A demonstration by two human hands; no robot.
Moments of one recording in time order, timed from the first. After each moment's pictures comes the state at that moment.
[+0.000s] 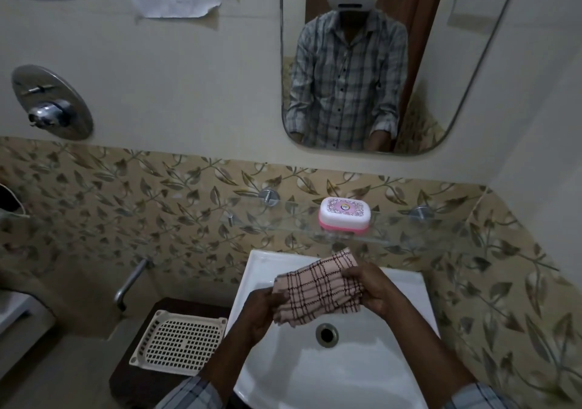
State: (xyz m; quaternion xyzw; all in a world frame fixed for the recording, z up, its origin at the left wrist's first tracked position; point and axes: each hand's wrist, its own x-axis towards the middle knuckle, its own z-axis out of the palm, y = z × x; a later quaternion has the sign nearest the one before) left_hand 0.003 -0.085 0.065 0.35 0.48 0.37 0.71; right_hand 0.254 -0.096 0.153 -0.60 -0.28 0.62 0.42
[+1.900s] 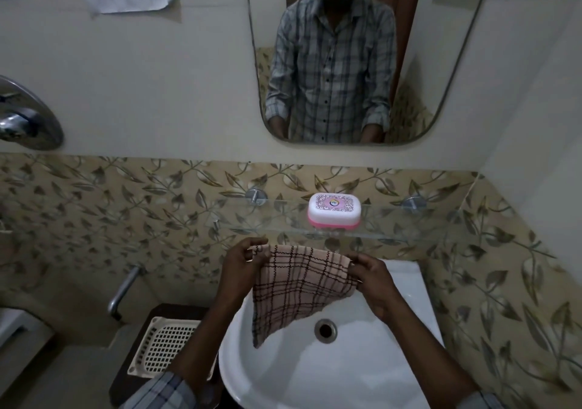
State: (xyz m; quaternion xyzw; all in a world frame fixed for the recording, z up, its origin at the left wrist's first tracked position) left_hand 0.001 -0.049 0.150 0.53 0.53 0.48 0.45; right_hand 0.268 -0.104 0.140 -0.57 -0.34 0.54 0.52
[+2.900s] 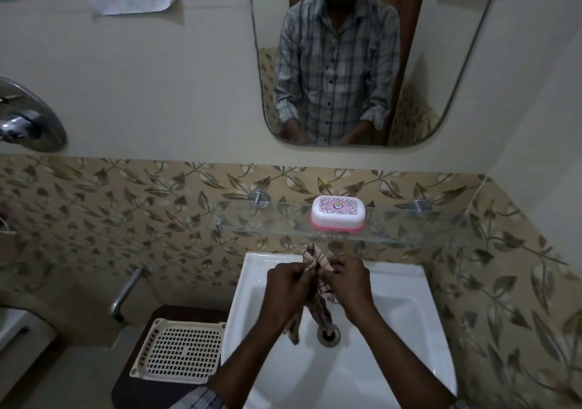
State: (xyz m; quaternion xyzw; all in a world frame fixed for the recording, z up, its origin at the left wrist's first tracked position) left_hand 0.069 -0.086 0.148 0.66 0.53 0.37 0.38; right_hand 0.214 -0.095 0.148 -0.69 -0.43 0.36 0.46
